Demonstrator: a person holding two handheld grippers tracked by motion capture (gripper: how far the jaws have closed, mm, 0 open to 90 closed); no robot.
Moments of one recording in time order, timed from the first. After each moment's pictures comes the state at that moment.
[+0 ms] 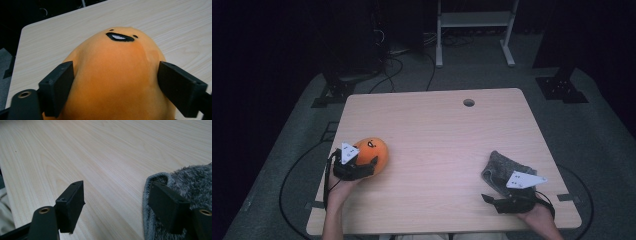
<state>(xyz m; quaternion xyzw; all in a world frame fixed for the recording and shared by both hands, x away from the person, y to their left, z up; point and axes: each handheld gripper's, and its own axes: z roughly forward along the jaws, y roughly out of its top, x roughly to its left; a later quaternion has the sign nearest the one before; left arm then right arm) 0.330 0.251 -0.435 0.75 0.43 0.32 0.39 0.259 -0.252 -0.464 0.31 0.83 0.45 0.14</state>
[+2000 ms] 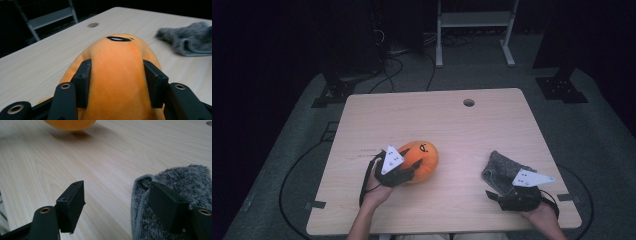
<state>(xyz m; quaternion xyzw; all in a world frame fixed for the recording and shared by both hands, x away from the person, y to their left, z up) 0.305 0.129 -0.411 0.79 0.27 0.26 0.49 0.260 -0.263 -0.460 0.32 0.81 0.47 0.16</state>
